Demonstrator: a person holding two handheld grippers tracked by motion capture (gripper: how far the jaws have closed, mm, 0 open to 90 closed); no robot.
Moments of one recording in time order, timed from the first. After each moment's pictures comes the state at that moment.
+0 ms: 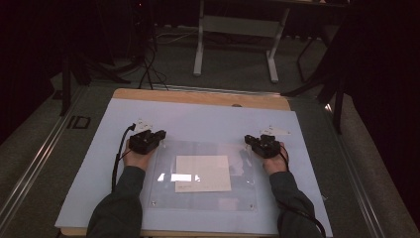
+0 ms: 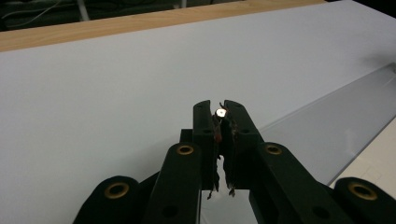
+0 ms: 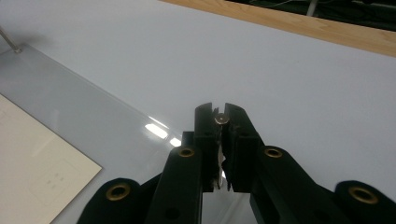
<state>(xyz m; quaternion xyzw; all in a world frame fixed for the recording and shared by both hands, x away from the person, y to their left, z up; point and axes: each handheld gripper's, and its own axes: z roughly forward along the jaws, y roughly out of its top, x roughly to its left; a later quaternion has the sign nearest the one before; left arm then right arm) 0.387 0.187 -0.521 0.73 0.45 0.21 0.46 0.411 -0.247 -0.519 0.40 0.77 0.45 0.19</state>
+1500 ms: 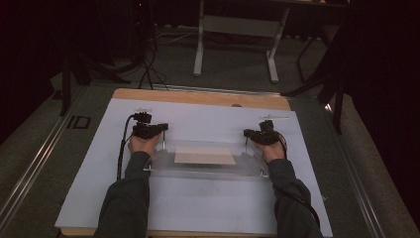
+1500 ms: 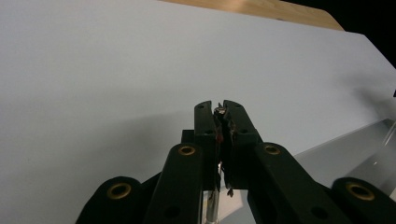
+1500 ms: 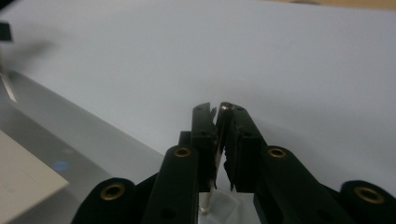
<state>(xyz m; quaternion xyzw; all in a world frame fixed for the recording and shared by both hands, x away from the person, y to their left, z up) 0.441 0.191 -0.519 0.69 0.56 0.08 0.45 0.455 -0.246 -0.511 0.48 0.76 0.42 0.11</state>
